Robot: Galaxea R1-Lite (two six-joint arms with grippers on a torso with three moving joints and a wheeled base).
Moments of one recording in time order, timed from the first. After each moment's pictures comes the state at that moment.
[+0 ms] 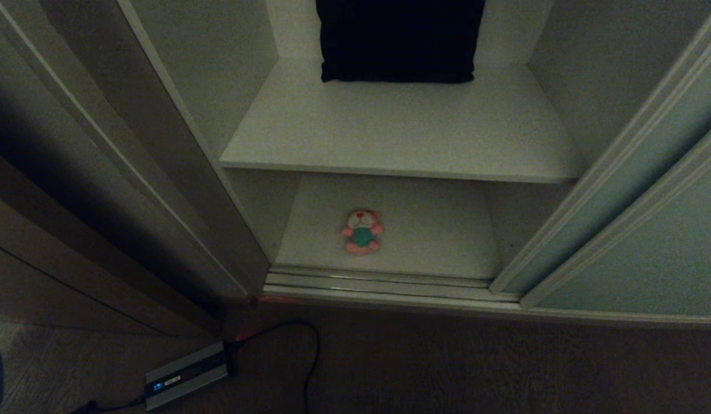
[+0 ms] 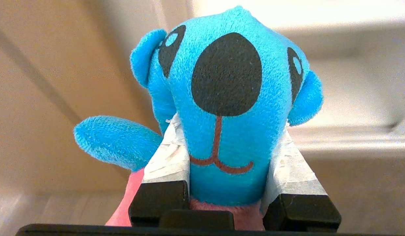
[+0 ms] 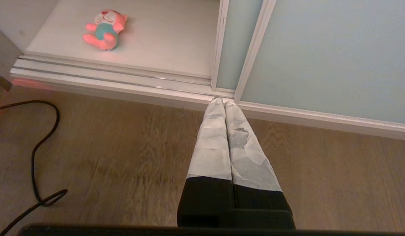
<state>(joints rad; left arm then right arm) 0.00 0.11 -0.37 0.01 -0.07 0.11 0.00 0.00 0.00 0.00 0.01 -0.02</state>
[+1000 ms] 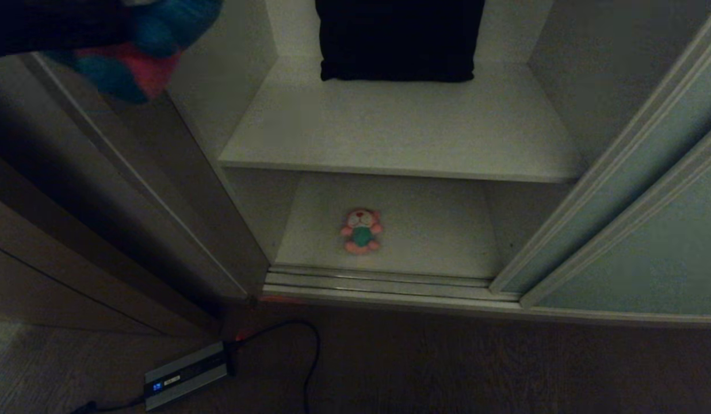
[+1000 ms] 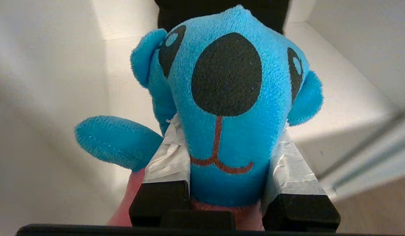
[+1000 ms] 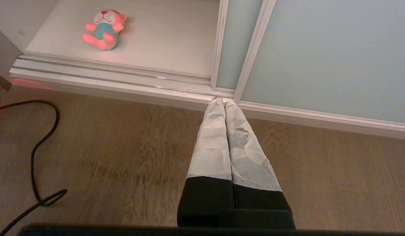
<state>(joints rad) -0.17 1.46 -1.57 -0.11 -0.26 0.04 0.00 0.00 0.00 0.00 0.01 -0.02</state>
